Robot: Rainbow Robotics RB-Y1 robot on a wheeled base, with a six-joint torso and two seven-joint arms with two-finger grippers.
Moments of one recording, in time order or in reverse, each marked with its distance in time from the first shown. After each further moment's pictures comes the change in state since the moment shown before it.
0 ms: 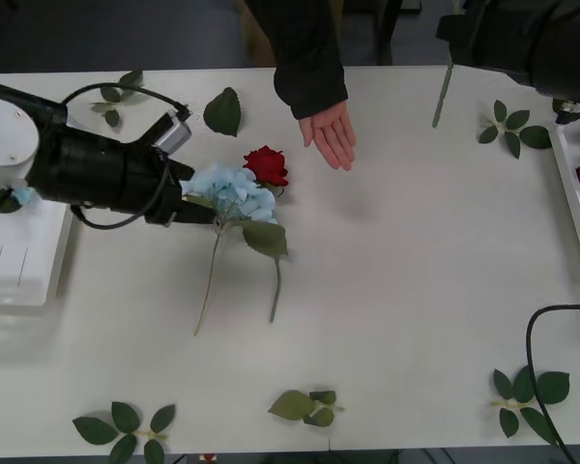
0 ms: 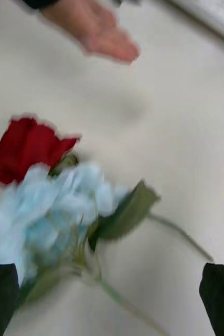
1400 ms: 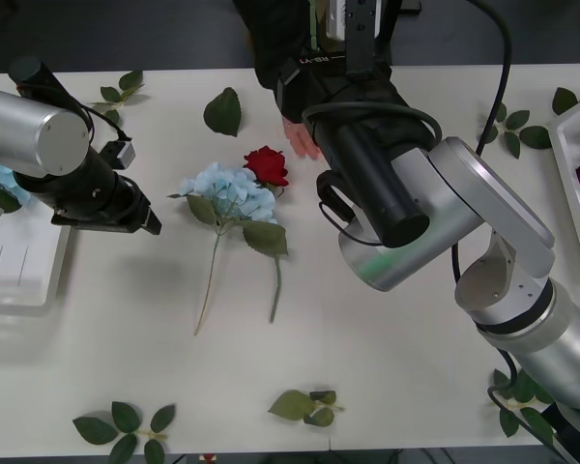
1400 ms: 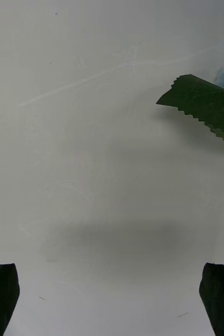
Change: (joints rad) right arm 0.000 0.078 0.770 0.026 1.209 -0.392 -0.678; left arm -0.025 -0.175 0.122 -0.001 -0.833 0.495 1.029
